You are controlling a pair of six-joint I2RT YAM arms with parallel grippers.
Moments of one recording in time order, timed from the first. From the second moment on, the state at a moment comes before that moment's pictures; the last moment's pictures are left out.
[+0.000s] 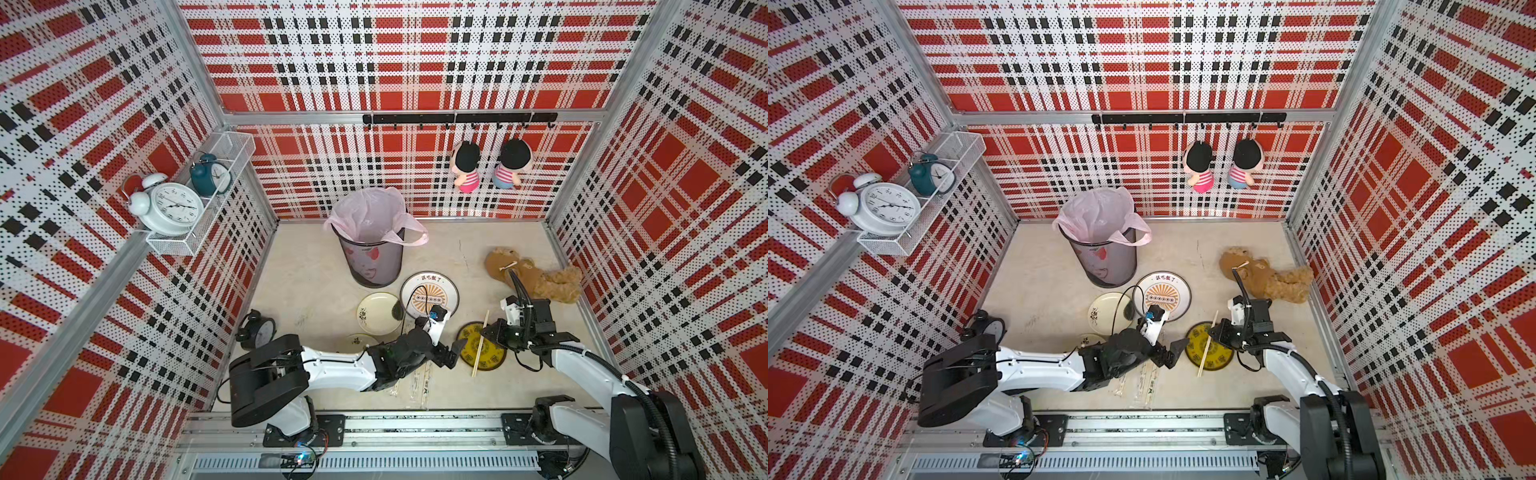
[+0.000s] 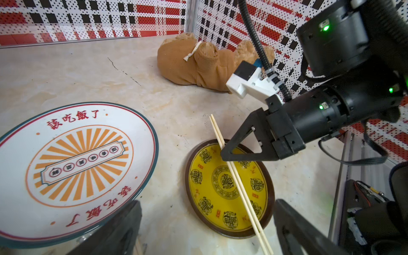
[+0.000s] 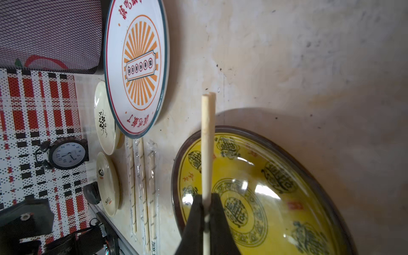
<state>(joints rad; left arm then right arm) -1.18 1.55 0.65 0.57 -0.25 -0.34 0.08 1.12 0.39 -0.23 -0.57 0.53</state>
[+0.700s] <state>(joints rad) -1.20 1.82 0.86 0.64 -0.17 -0.32 -0.08 1.24 0.35 -0.09 -0.76 0.53</state>
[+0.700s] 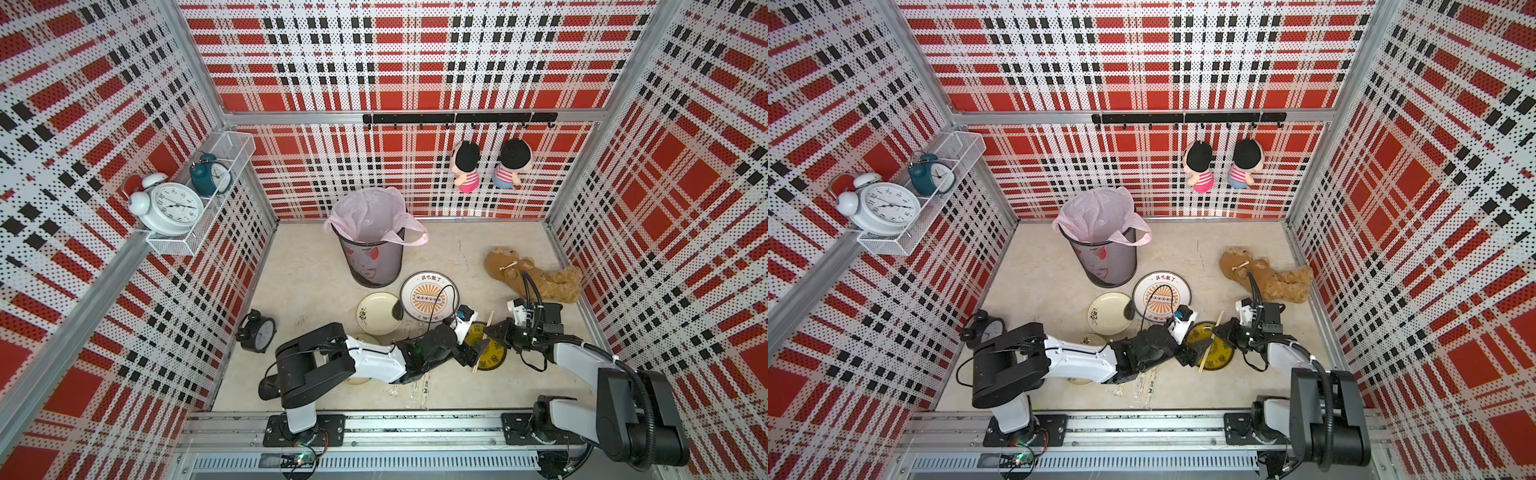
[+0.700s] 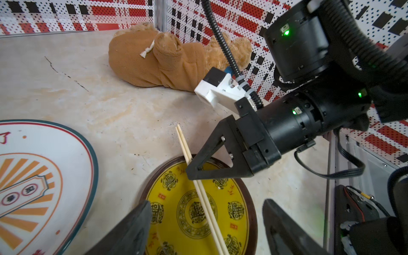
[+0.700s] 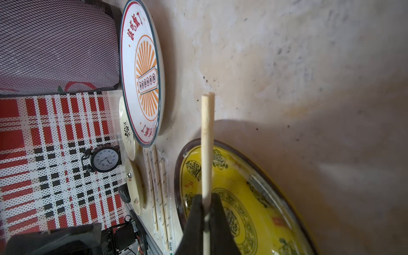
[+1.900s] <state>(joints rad) -1.14 1.94 0.89 0.73 -0.02 -0.31 -0.09 1.25 0.35 -0.09 -0.75 0.52</state>
